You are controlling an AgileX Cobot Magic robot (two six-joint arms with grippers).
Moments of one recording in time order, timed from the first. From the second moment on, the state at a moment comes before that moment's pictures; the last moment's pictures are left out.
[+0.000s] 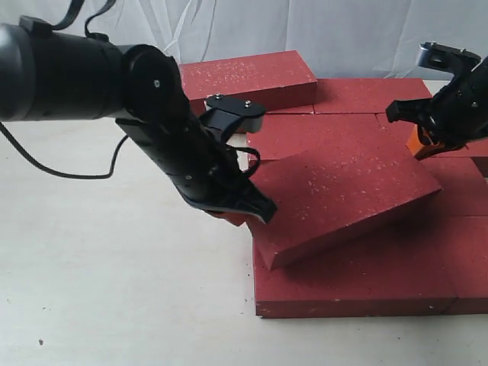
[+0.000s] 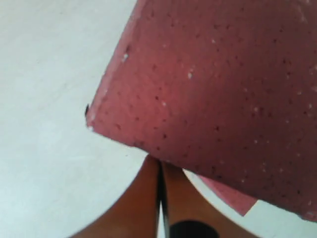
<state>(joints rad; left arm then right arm) -0.72 1.77 -1.18 -0.39 0.73 0.20 -0.02 1.78 -1.21 0.40 0.93 -0.32</state>
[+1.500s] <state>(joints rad) -0.17 1.75 -1.15 -0.19 0.76 0.20 0.45 1.99 -1.52 0.48 0.92 -0.33</state>
